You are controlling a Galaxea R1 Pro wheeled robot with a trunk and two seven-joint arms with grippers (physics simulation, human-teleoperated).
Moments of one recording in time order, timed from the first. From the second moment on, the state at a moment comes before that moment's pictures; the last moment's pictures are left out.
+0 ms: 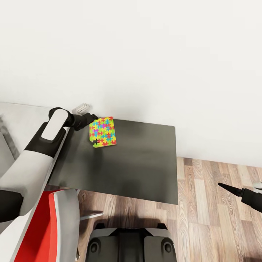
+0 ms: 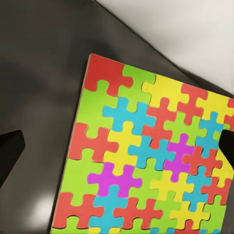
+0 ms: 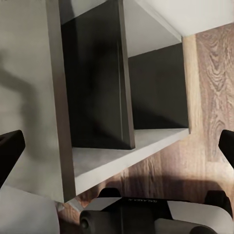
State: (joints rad) left arm -1.26 0.17 -0.27 -1.04 1.25 0.78 0.73; right arm -0.13 -0.49 -0.54 -1.62 -0.69 0.98 0.68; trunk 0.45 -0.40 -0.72
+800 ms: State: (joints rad) left arm -1.26 0.17 -0.27 -0.93 1.25 0.77 0.71; right arm -0.13 -0.50 -0.54 -1.61 -0.69 0.98 0.68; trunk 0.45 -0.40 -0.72
